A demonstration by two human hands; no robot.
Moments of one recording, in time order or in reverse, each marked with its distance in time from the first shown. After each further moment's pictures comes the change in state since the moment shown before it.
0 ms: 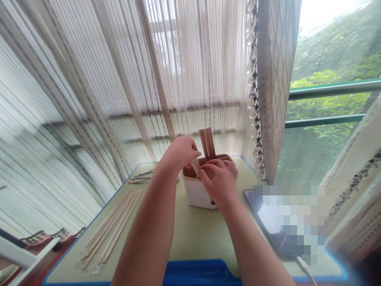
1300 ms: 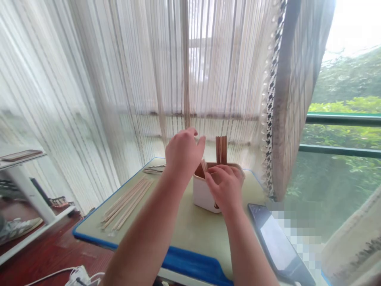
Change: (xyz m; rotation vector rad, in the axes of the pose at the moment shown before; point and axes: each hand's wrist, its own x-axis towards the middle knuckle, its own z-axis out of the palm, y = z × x) left_hand -0.063 0.016 -0.016 0.126 0.683 -0.174; right_hand -0.003 -0.012 -0.010 0.054 0.091 -0.203
